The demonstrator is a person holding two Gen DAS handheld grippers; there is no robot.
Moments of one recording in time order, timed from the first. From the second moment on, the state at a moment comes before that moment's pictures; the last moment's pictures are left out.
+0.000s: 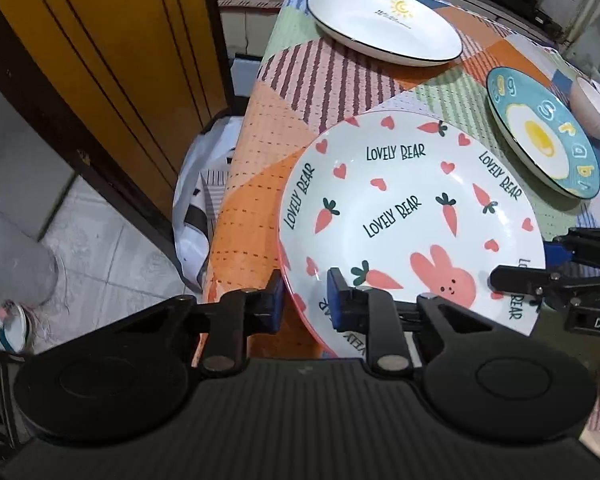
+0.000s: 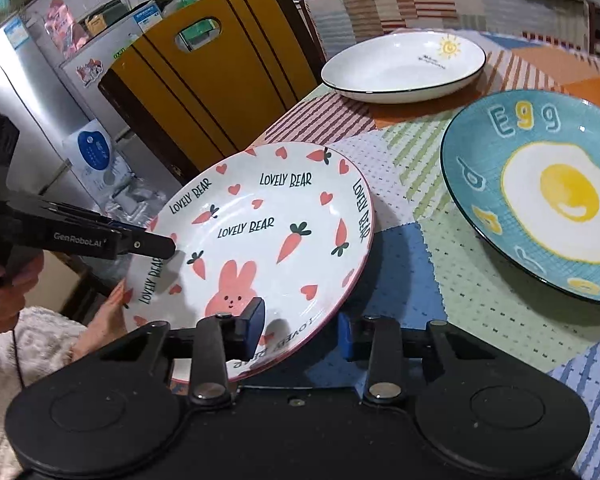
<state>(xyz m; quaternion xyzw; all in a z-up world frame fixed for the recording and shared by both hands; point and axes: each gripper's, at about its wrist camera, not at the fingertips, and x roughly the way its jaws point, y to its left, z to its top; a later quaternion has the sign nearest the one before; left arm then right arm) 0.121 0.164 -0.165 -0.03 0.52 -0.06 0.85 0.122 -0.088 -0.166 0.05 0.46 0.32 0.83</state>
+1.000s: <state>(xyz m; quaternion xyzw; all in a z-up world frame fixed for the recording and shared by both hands) 0.135 0.069 -0.075 0.01 0.45 -0.10 0.89 0.130 -0.189 -0.103 0.05 0.39 0.34 0.85</state>
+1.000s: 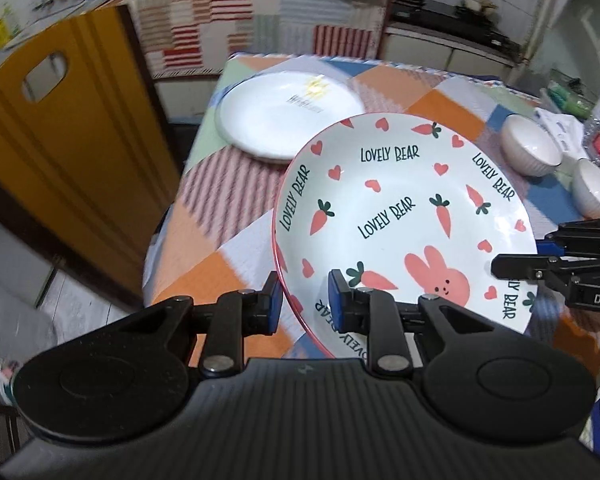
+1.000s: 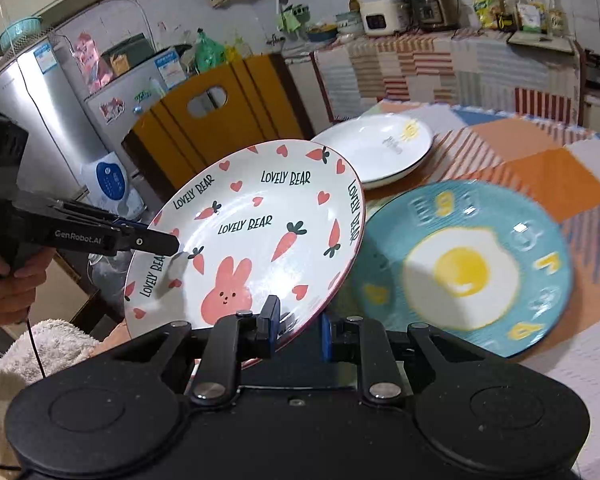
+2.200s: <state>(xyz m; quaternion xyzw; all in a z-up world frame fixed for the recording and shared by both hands) 0.228 -0.031 -0.136 -0.03 0.53 -0.11 0.84 0.205 -0.282 -0.130 0.07 0.48 0.25 0.84</state>
